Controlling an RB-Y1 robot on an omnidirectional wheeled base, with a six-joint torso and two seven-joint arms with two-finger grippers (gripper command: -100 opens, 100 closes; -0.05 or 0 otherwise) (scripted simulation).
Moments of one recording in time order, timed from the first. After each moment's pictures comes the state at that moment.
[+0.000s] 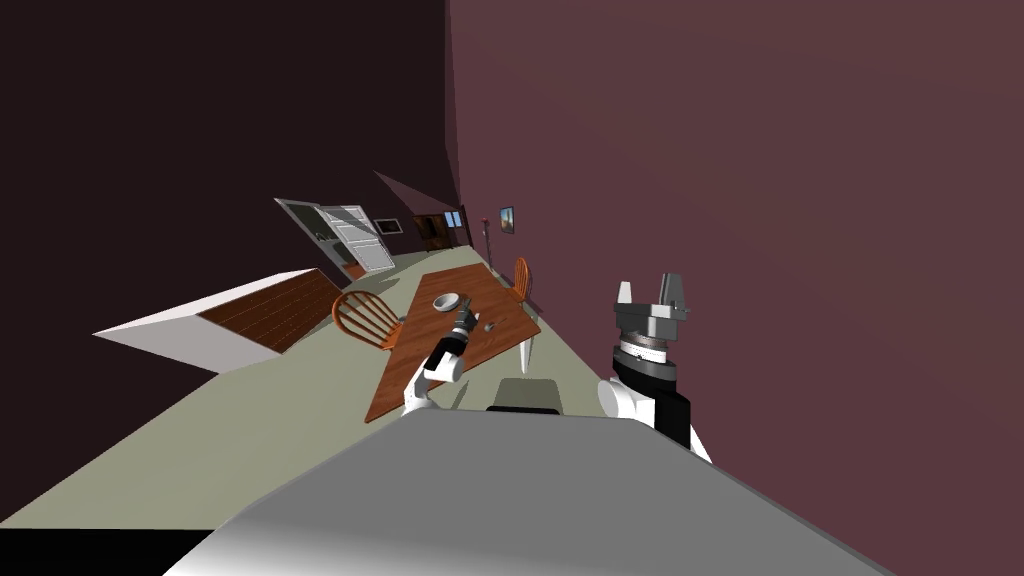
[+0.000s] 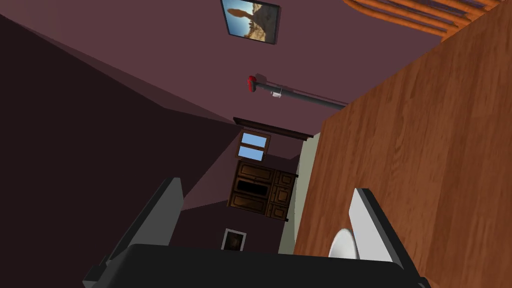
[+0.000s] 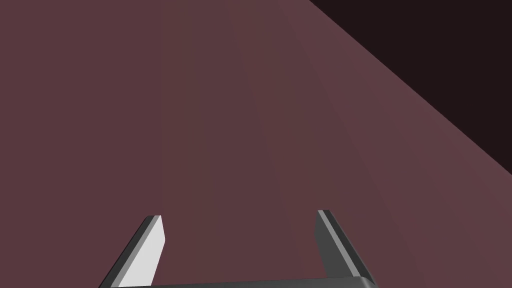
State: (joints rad) left arm 0.14 0.20 -0.09 -1.81 0.24 0.01 0.12; right arm 0.45 0.03 0.02 -2.27 -0.11 -0.62 0.01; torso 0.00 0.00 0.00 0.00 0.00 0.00
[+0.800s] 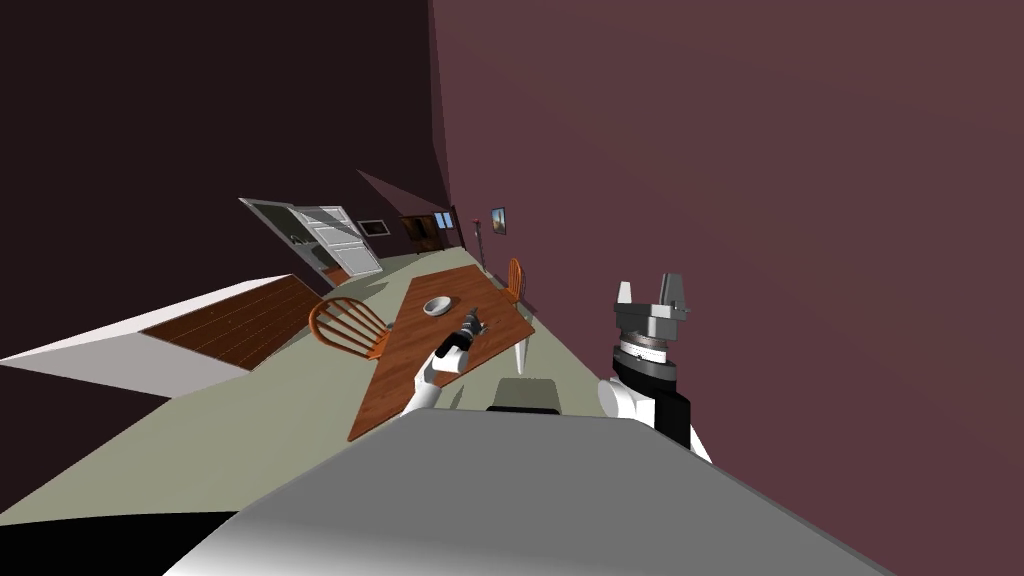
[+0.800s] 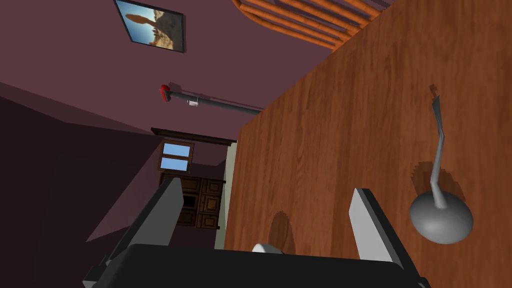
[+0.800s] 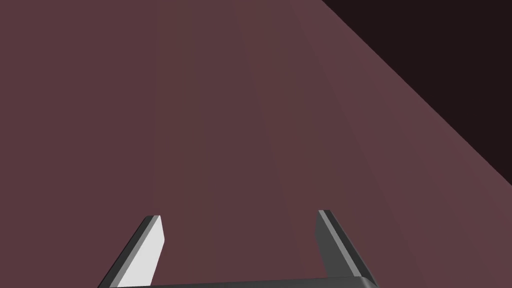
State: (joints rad) left arm 0.02 0.23 -0.10 -1.60 0.28 0.19 0.19; right arm 0.45 0.03 0.02 -2.27 -0.11 -0.62 0.01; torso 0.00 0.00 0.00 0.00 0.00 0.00
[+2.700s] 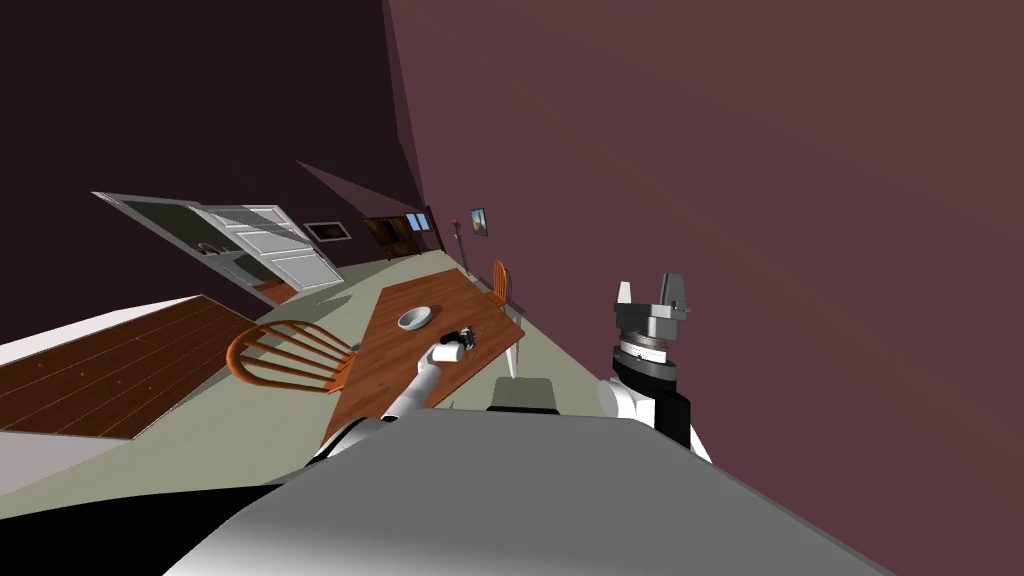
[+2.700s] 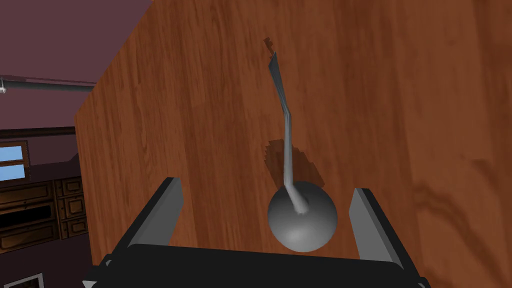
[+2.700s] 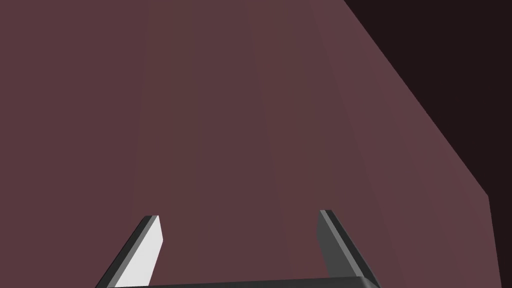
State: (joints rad) left arm -0.21 0.32 -0.08 -1.14 0.34 0.49 0.32; right arm 0.45 0.03 0.02 -2.27 -0.11 -0.62 0.01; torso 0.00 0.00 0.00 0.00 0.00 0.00
